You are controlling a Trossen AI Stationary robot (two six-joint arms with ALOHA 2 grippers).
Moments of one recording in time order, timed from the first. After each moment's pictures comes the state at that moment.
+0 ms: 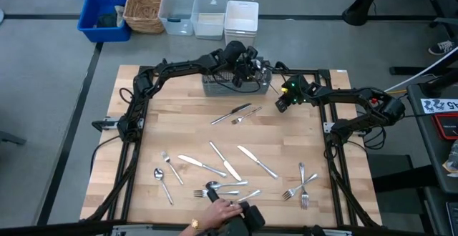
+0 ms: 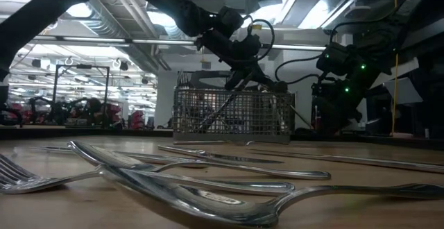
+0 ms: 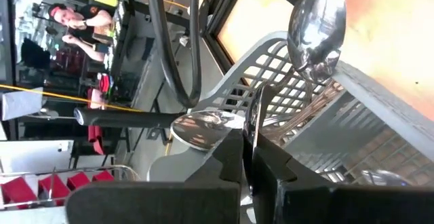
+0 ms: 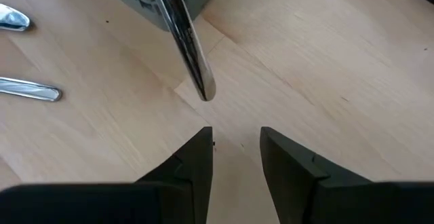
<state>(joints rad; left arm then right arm) 0.51 2.14 1.78 -0.17 0.11 1.34 -0.76 1.39 0.49 -0.03 -0.02 0.09</state>
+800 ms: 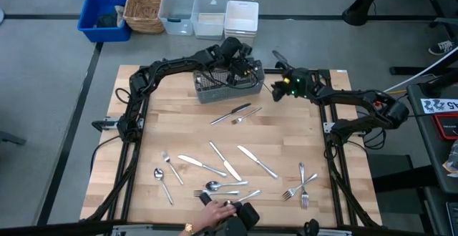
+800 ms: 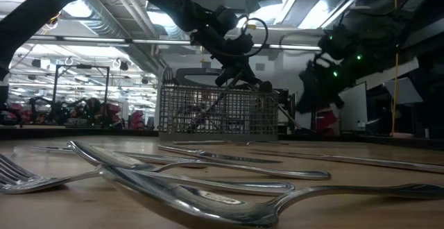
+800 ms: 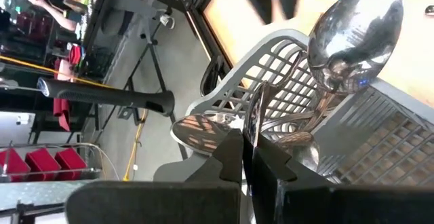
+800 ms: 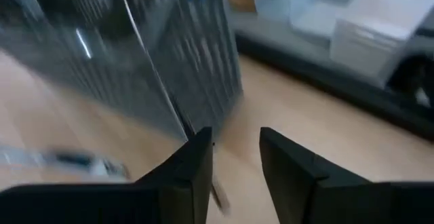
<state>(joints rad) 0.53 2.10 1.78 -0.30 0.11 1.24 -0.76 1.33 0.49 0.30 -0.09 0.21</state>
